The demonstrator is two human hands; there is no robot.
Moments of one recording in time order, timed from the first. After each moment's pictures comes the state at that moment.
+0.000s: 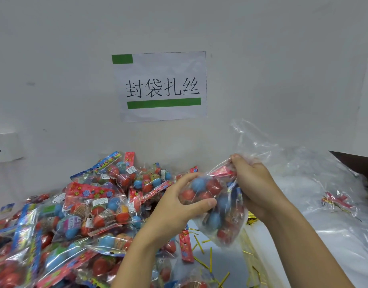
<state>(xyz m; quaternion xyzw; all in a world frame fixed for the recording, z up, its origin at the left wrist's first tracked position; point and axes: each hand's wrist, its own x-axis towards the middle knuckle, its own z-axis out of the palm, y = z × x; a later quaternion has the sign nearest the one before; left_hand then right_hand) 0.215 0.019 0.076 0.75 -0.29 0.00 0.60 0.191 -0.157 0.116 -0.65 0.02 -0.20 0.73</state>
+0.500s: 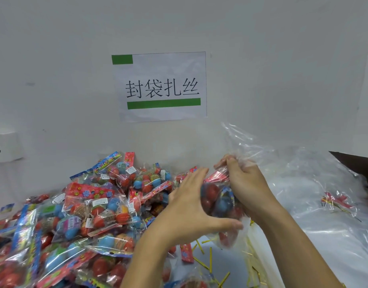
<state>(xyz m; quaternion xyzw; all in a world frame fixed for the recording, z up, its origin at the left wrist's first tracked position) 0.196 0.005 0.092 0.87 -0.31 0.04 0.37 0.197 -0.149 0.109 -0.73 0.00 -0.29 0.62</state>
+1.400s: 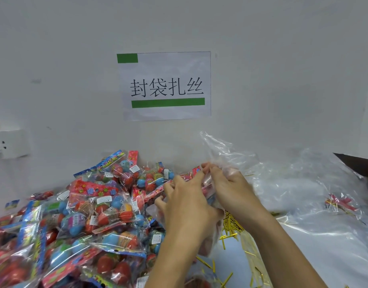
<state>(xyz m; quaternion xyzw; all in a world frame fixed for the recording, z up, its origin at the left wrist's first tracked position) 0.186 -0.016 0.096 0.94 -0.10 0.16 0.27 0.201 -0.125 0.096 -0.77 -0.07 -0.21 0.60</state>
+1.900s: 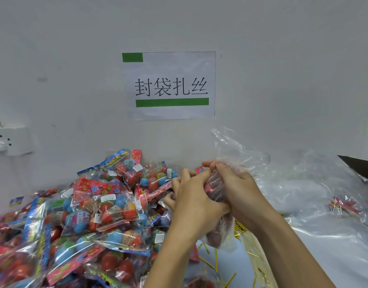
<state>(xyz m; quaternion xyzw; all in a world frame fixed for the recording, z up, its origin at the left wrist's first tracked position) 0.186 -0.013 0.100 0.88 -0.17 0.16 0.42 0.197 -0.122 0.101 -0.64 -0.07 -0.16 0.75</state>
